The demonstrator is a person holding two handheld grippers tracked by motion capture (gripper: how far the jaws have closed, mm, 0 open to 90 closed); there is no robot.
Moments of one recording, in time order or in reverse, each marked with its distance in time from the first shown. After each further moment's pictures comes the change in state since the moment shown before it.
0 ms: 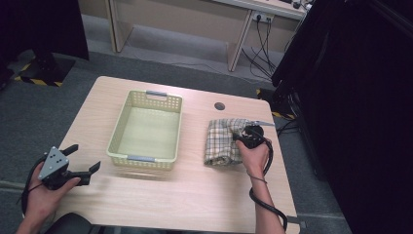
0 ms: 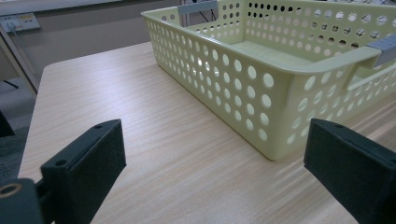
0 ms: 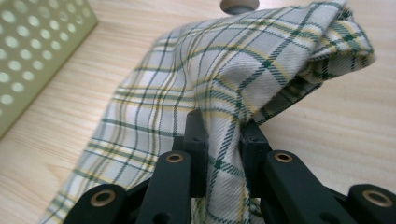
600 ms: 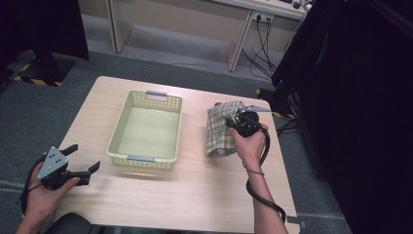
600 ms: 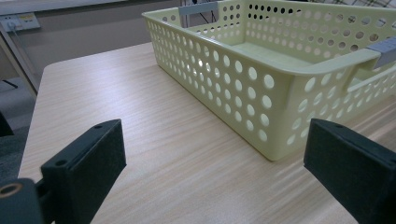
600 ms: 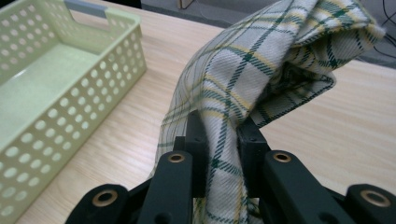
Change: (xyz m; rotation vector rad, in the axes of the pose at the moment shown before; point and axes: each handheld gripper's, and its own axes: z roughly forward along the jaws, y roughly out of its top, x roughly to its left) left arm 0.001 0.000 -0.001 -0.004 -0.001 -0.006; right arm 0.045 0.047 -0.031 -0.090 0.021 -0.128
